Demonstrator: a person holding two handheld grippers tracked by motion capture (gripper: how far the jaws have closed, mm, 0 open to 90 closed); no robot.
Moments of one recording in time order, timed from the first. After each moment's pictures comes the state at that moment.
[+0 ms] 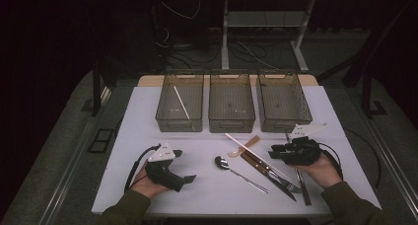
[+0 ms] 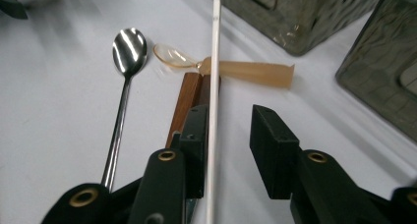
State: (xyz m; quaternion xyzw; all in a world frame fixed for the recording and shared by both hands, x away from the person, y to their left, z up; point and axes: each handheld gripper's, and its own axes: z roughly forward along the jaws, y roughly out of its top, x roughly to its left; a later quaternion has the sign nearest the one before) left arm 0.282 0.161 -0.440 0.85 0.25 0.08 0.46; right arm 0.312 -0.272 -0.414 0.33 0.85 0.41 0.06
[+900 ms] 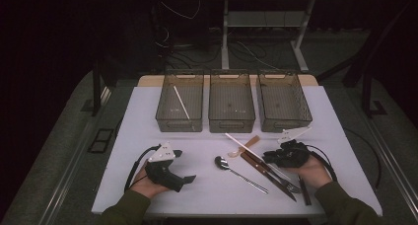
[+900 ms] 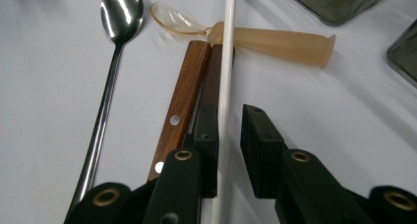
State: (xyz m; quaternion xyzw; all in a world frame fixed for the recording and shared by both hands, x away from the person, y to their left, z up) left arm 0.281 0.161 -0.439 0.85 0.25 0.08 0.46; right arm 0.319 -0.253 -0.437 0.31 0.88 0.37 0.04
